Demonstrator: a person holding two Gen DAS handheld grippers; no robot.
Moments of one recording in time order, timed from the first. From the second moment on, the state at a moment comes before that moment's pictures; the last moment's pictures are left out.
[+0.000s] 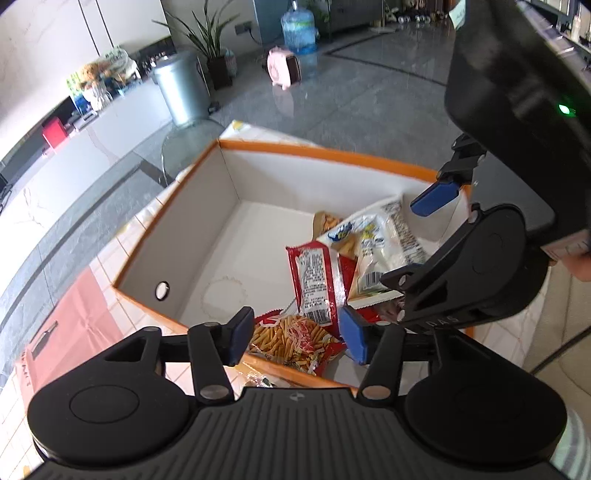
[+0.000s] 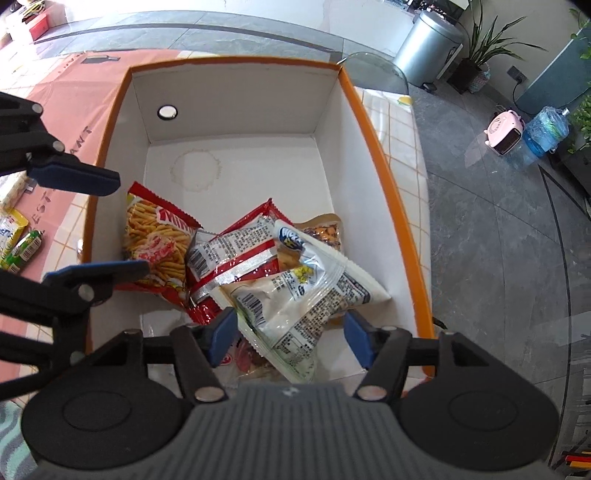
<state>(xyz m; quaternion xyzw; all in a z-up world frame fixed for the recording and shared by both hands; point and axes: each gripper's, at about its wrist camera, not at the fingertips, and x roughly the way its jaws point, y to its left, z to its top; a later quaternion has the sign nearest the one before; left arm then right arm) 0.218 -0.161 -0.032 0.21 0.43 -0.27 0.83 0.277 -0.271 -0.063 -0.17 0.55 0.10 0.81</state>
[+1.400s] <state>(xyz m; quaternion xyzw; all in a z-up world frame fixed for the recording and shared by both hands) 0.063 0.065 0.002 0.11 0.44 -0.07 0.89 0.085 -0.117 -0.038 0.02 0.44 0.09 0.89</state>
